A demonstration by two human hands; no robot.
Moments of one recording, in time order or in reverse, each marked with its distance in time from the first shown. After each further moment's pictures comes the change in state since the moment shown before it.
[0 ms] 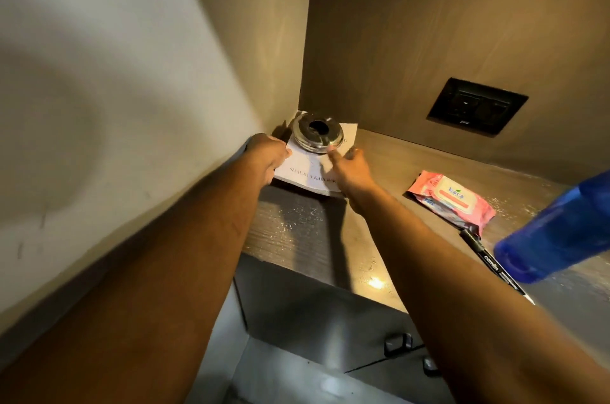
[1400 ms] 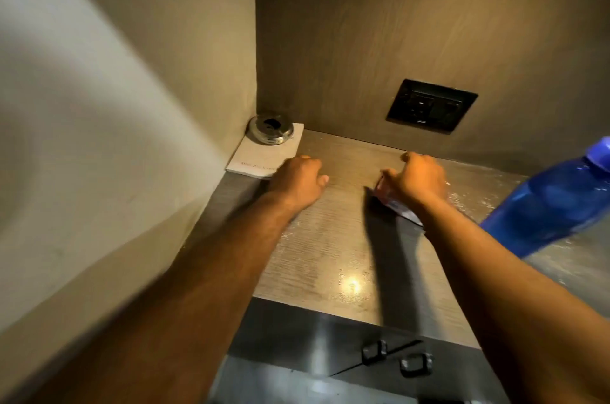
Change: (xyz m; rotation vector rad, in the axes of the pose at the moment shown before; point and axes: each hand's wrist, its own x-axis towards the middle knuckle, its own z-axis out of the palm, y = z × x) left_hand -0.014 -0.008 0.096 0.902 -0.161 0.765; right_hand 0.022 0.022 -0.160 -0.977 0.491 -0.082
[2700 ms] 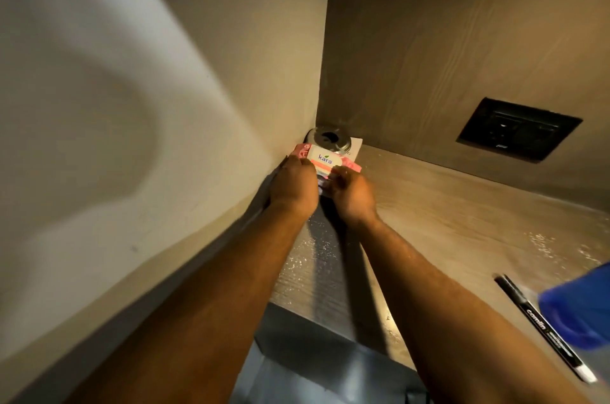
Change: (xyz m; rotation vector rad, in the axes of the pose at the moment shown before) left_hand -0.010 -0.051 -0.039 -0.197 0.311 -0.657; right_hand -0.043 -0.155 0.091 0.759 -0.325 -0.323
